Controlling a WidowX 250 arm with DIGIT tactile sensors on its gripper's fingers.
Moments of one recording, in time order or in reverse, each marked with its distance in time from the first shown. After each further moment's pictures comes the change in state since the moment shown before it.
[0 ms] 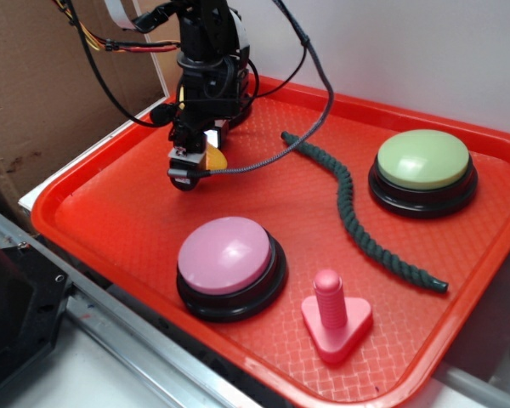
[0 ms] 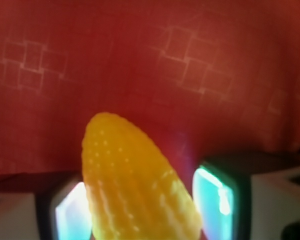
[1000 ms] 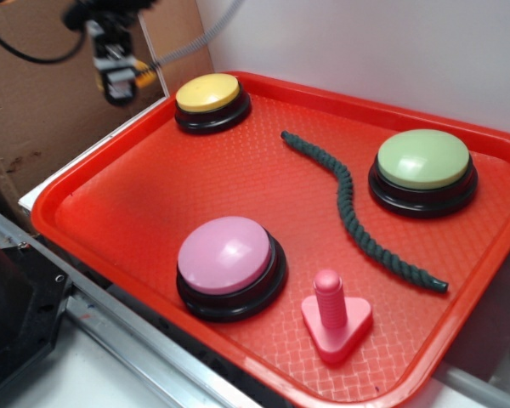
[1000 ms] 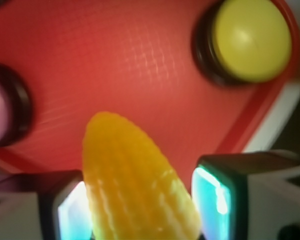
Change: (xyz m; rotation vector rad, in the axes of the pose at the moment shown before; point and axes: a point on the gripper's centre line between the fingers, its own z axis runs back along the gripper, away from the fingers) arm -0.073 -0.050 0.120 -0.087 -0.093 0.703
